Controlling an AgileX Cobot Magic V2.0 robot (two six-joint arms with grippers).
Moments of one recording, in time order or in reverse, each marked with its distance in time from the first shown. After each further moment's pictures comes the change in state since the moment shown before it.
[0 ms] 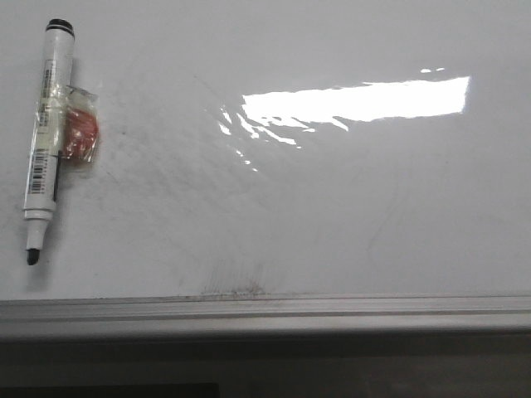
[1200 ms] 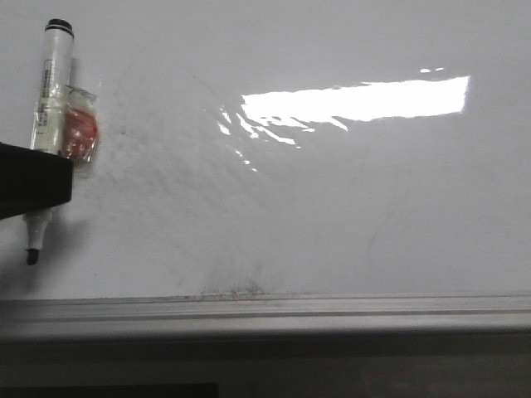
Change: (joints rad) left arm -0.664 0.617 -0.007 -0.113 -0.412 0.000; right arm 0.000 0.000 0.000 0.000 0.000 0.000
